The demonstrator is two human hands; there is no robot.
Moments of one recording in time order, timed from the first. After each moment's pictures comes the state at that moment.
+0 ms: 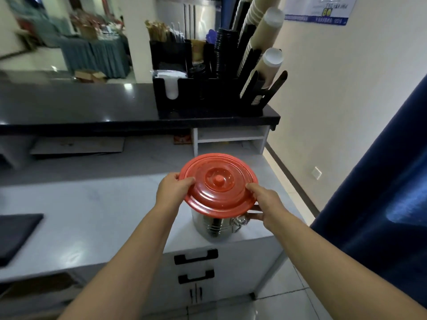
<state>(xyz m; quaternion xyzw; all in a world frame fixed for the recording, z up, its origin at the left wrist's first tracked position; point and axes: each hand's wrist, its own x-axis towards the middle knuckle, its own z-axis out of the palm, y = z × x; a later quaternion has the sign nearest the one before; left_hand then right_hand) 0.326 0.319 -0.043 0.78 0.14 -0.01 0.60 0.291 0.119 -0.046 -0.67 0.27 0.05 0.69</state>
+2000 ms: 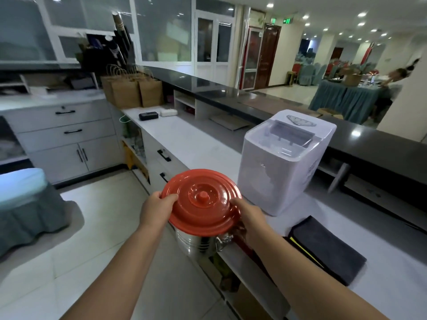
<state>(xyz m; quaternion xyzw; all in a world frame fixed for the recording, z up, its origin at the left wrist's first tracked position) -0.040 1.044 -0.046 0.57 0.52 0.36 0.52 0.120 0.932 -0.051 -0.68 -0.10 0.41 0.60</state>
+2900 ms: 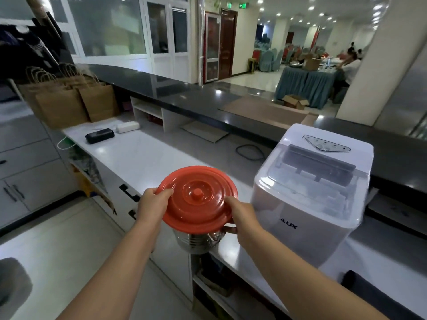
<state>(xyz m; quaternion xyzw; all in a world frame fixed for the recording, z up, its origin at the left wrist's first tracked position) 0.142 1.312 -0.043 0.59 0.48 0.31 0.57 0.262 1.174 -0.058 -0.69 -0.04 0.35 0.63</state>
